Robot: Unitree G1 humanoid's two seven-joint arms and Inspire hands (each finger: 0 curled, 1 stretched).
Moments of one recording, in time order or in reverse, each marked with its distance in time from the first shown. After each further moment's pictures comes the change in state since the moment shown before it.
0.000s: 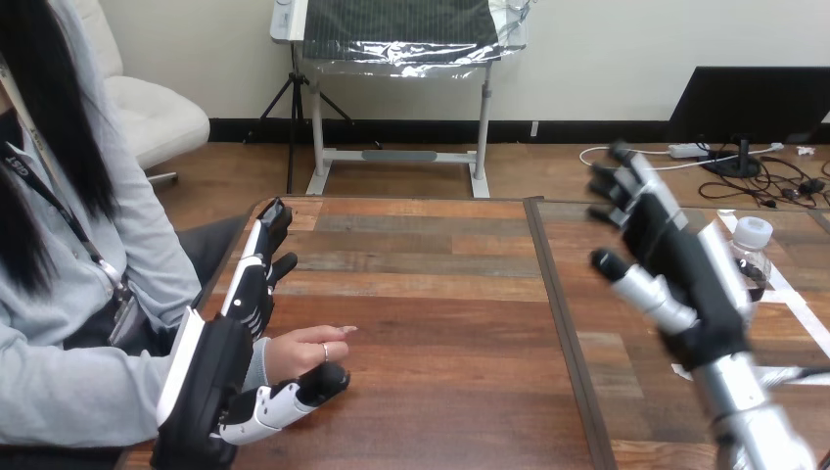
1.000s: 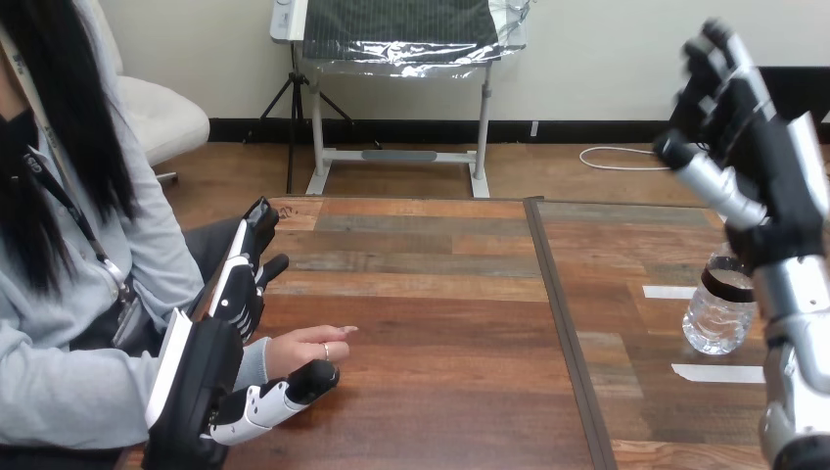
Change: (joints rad) left arm 0.006 -0.004 0.022 0.000 -0.020 0.004 -0.016; right arm -0.206 -0.124 -0.051 0.030 -0.012 0.060 -0.108
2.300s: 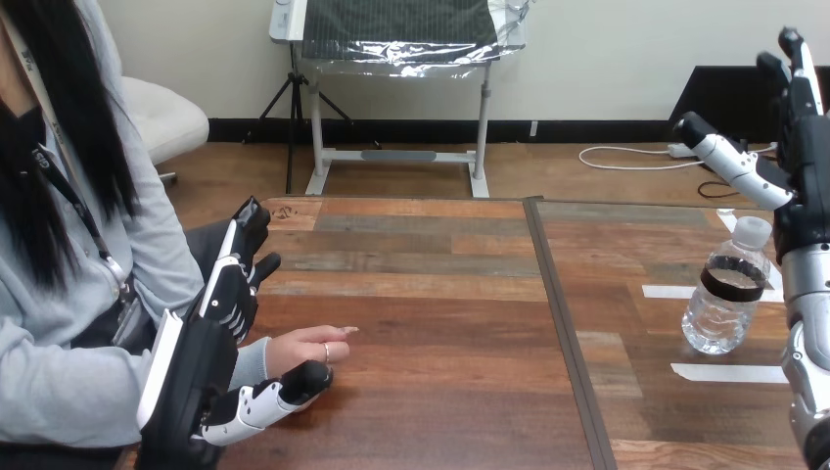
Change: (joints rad) left arm 0.002 0.002 0.004 0.000 -0.066 0.002 -0.053; right arm -0.075 -0.088 0.040 0.137 -0.249 0.146 -0.403
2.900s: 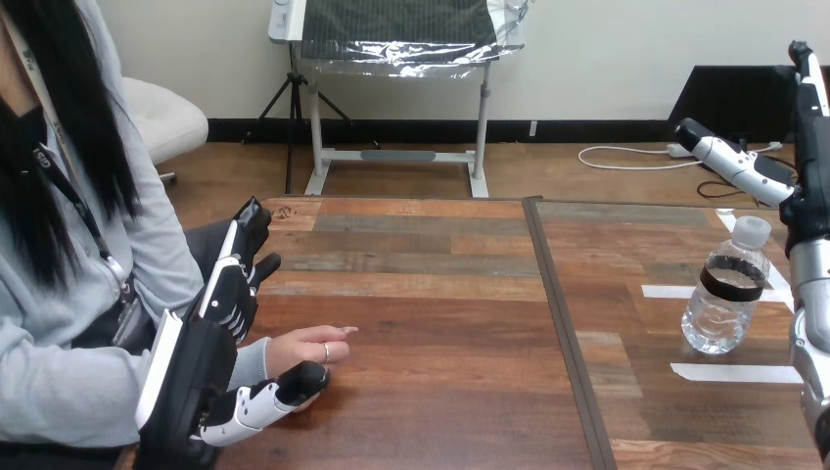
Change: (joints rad) left arm 0.000 0.000 0.009 0.000 0.000 -0.001 -0.012; right arm -0.048 -0.032 0.034 0.036 -0.079 0.124 -0.101
